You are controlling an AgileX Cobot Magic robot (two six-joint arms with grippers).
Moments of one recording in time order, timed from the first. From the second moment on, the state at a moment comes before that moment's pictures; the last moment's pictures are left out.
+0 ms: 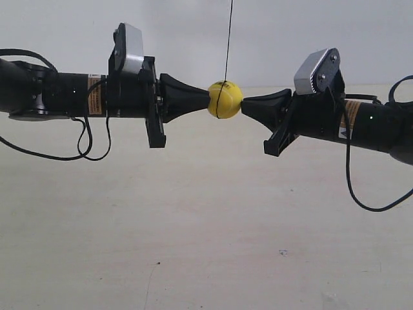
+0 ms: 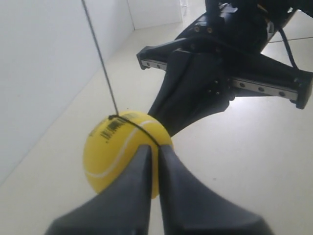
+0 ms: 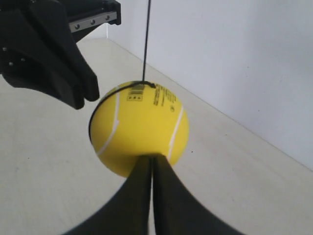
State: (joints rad) left arm -0.23 2.05 -1.22 1.36 -1.10 -0.62; right arm 0.15 1.94 -0.89 -1.04 -1.08 0.44
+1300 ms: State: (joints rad) left arm -0.20 2.05 -1.22 1.33 -1.04 -0.63; right arm 0.15 1.93 -0.89 -1.04 -1.03 0.44
